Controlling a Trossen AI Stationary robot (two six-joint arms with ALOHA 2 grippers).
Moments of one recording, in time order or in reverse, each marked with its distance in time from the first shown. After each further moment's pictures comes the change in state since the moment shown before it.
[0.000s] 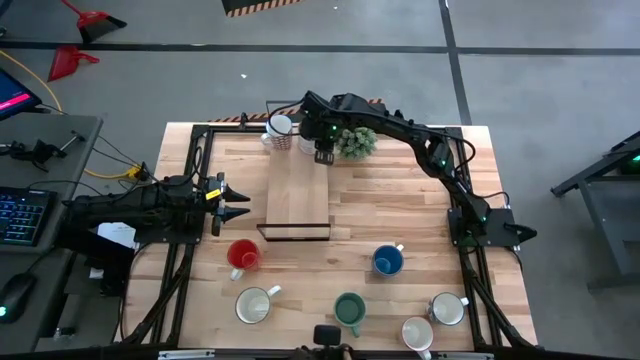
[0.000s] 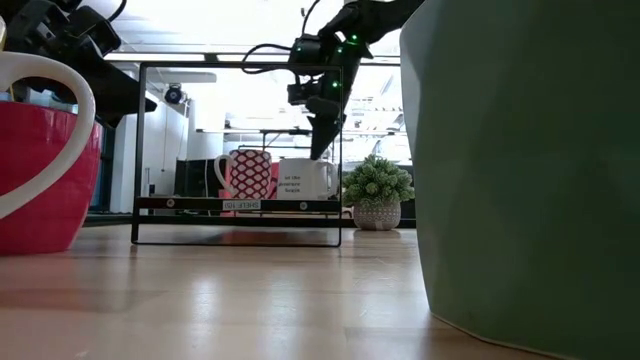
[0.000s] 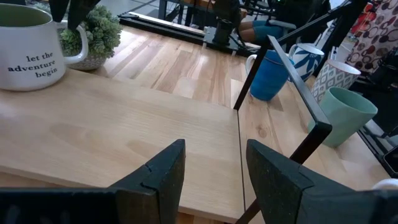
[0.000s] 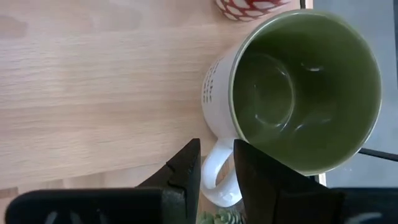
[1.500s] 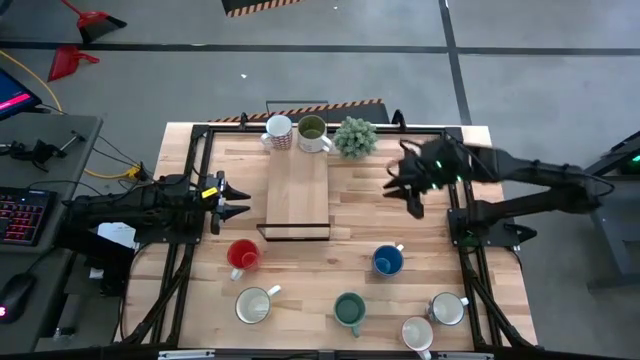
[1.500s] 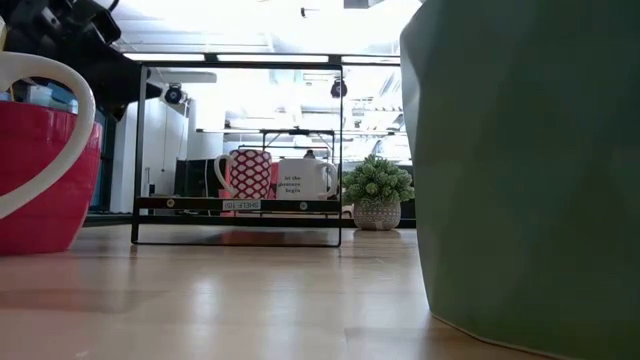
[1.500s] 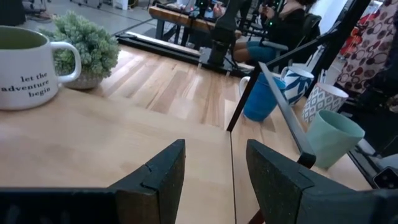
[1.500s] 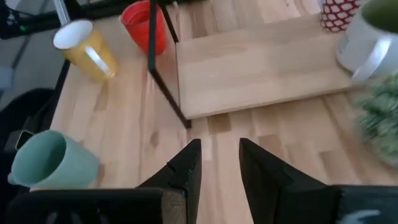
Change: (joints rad) left arm 0.000 0.000 0.000 0.082 0.000 -0.025; right arm 0.302 -1.387 -1.397 0.537 -0.183 0.467
